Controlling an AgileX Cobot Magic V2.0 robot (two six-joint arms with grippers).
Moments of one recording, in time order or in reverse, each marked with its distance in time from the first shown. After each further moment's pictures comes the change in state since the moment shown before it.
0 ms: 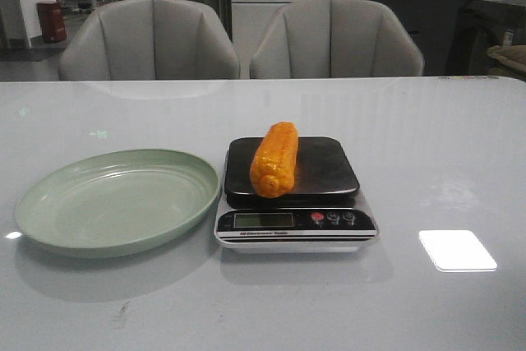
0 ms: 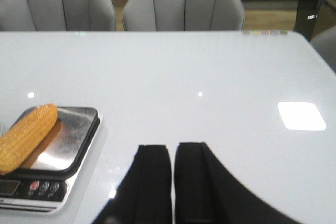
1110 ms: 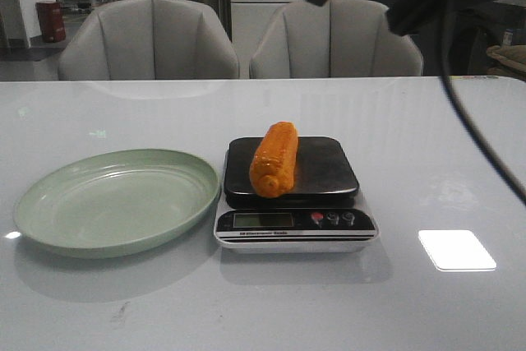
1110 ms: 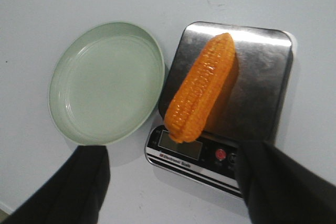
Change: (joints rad) left arm 0.000 0.000 0.004 0.000 -0.002 0.000; right arm 0.432 0.959 -0.720 0.181 0.280 0.170
